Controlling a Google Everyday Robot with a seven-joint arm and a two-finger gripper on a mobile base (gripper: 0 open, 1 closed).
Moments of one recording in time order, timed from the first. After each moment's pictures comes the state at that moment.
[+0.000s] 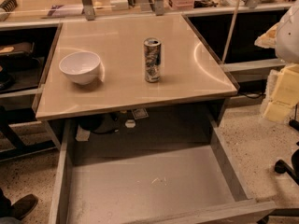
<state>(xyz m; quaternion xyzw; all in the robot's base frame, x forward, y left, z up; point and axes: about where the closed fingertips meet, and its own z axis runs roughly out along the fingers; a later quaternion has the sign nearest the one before) 0.438 -0.217 0.976 -0.60 0.78 -0.03 0.16</state>
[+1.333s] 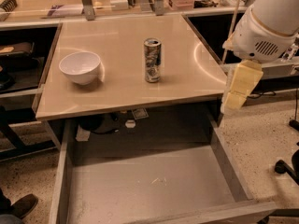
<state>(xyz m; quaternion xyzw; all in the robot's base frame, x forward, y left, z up) 0.487 -0.180 0.946 -0.61 0.78 0.00 0.15</state>
